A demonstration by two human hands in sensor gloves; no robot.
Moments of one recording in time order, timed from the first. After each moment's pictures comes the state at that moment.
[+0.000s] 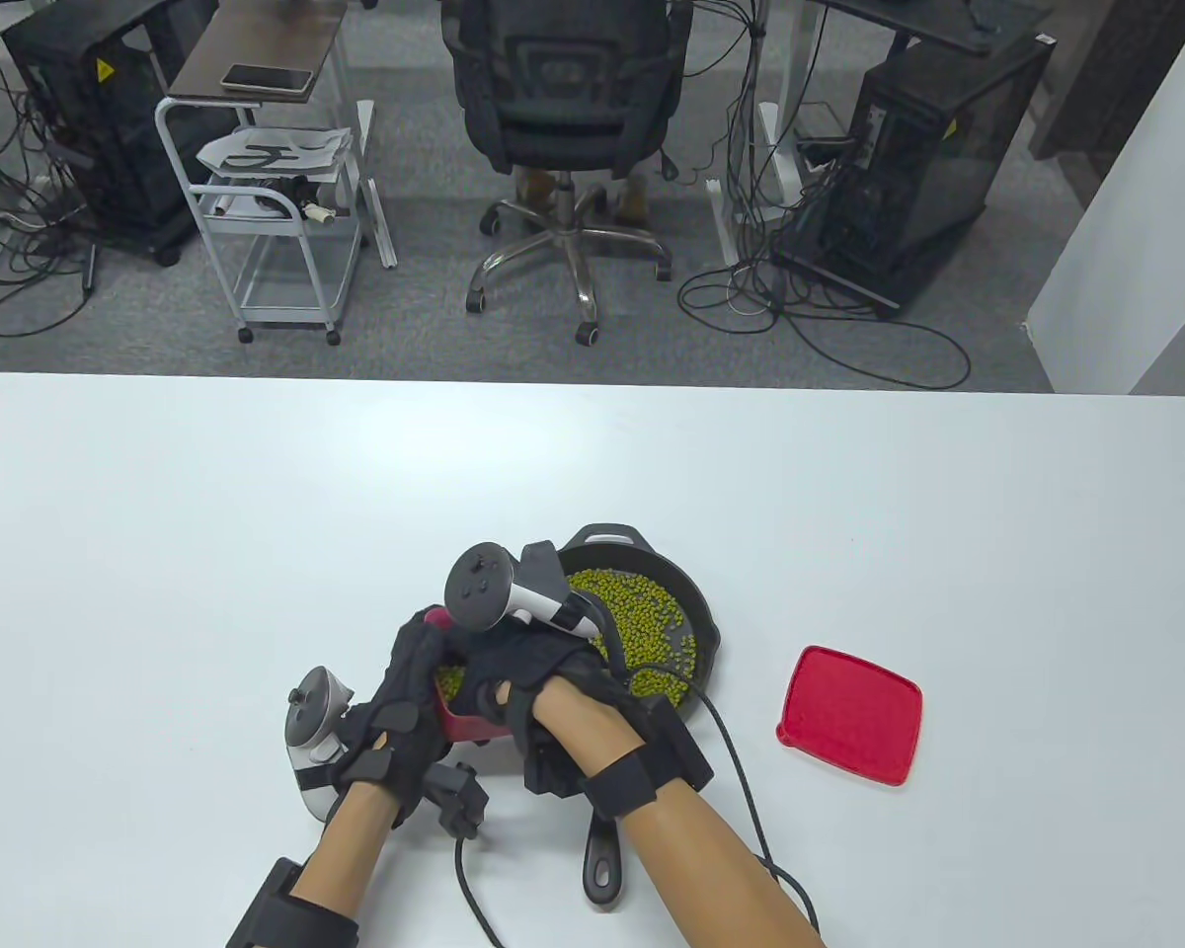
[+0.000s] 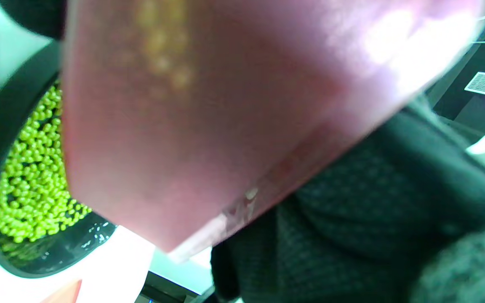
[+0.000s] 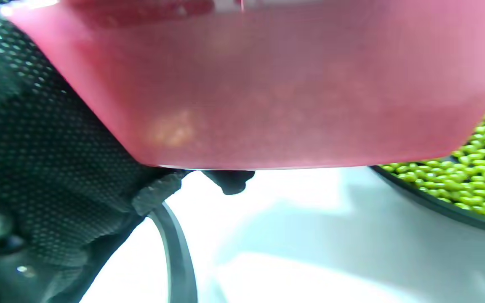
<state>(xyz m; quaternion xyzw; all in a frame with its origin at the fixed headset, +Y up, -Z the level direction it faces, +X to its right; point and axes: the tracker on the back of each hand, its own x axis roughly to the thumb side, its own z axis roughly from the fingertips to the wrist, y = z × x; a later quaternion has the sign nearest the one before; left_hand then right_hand) -0.209 -0.791 -0.292 -0.11 0.02 0.81 0.57 -0.072 -0.673 -0.344 0.22 0.29 0.92 0.17</state>
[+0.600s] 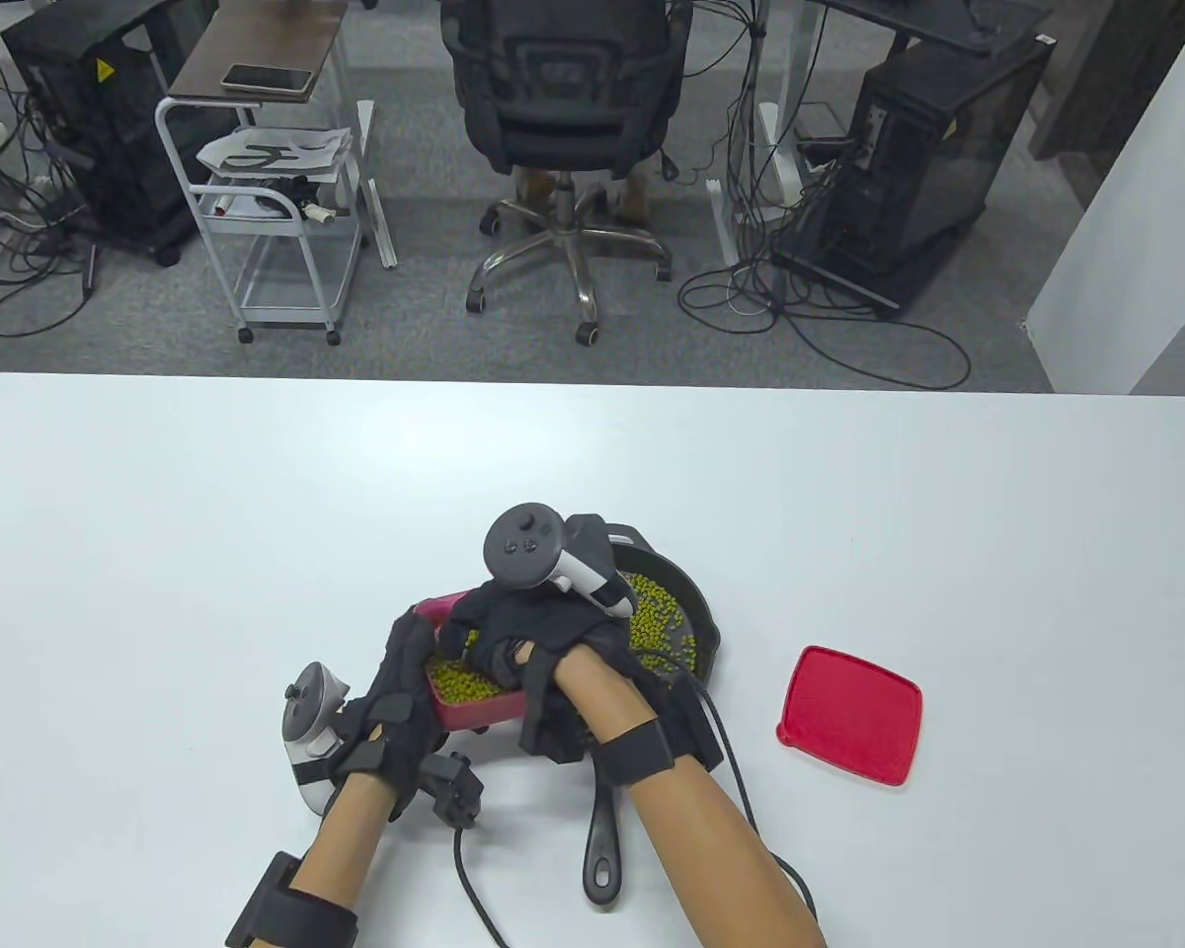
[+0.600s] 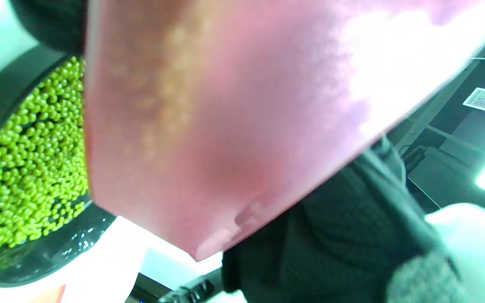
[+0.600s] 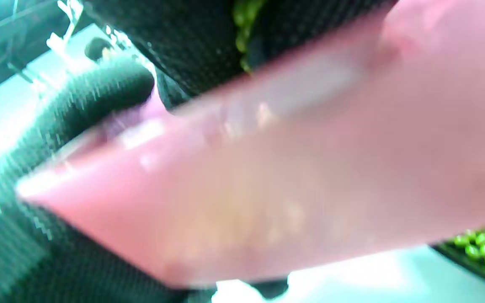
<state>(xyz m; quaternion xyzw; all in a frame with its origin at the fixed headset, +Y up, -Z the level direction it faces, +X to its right) -0.216 -0.793 -0.298 -0.11 0.03 0.83 0.55 -0.043 -0.656 -0.375 0.19 0.22 0.91 0.30</state>
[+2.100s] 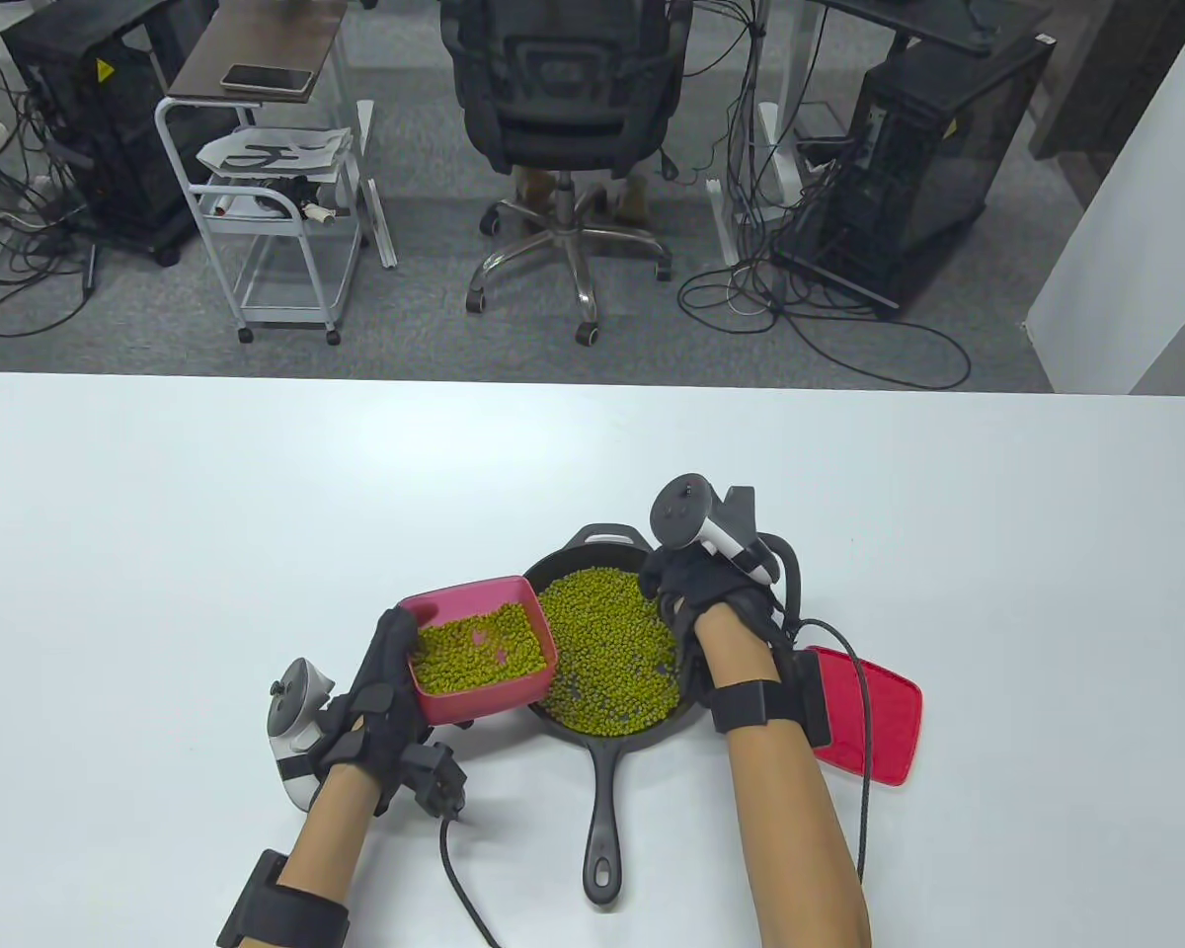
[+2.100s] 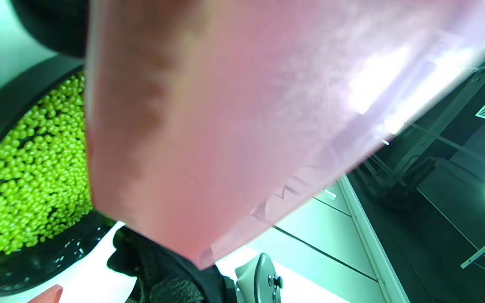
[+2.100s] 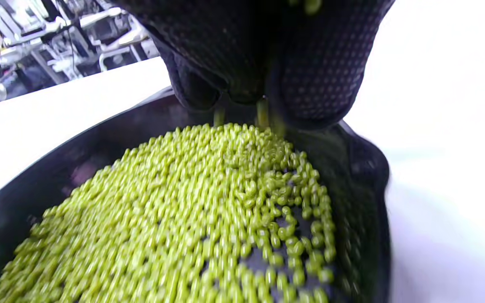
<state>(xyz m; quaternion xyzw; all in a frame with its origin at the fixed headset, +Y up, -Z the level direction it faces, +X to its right) -0.227 -0.793 -0.301 -0.12 0.04 0.83 0.54 0.091 -0.703 -0.422 0.02 0.23 0.96 0.13</state>
